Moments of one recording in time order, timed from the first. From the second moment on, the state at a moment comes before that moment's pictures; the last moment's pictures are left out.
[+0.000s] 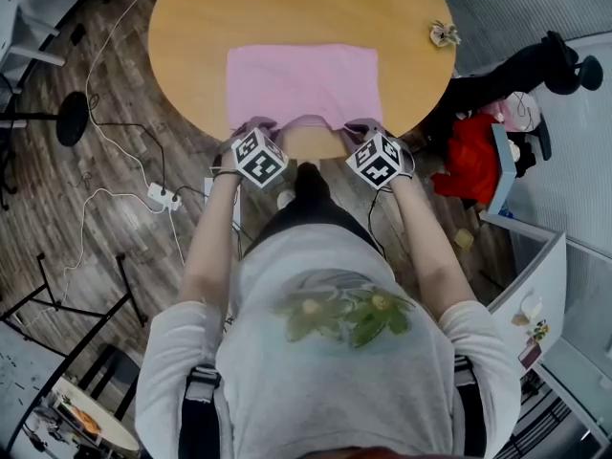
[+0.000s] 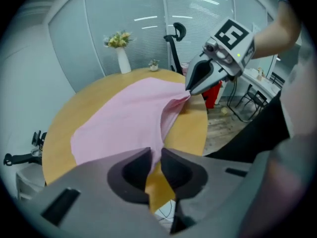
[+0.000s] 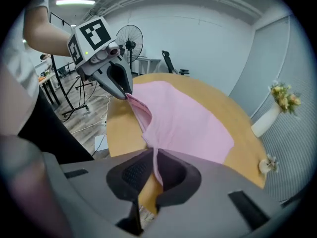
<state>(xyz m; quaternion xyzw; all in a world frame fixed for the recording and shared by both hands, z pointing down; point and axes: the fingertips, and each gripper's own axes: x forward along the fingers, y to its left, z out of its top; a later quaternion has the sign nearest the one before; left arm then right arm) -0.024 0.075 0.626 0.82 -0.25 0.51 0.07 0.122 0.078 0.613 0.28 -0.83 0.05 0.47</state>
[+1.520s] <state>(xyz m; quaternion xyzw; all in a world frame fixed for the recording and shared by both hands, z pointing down) 0.070 0.039 0.622 0.83 -0.29 0.38 0.27 0.222 -0.072 0.596 0.39 -0.81 0.27 0.33</state>
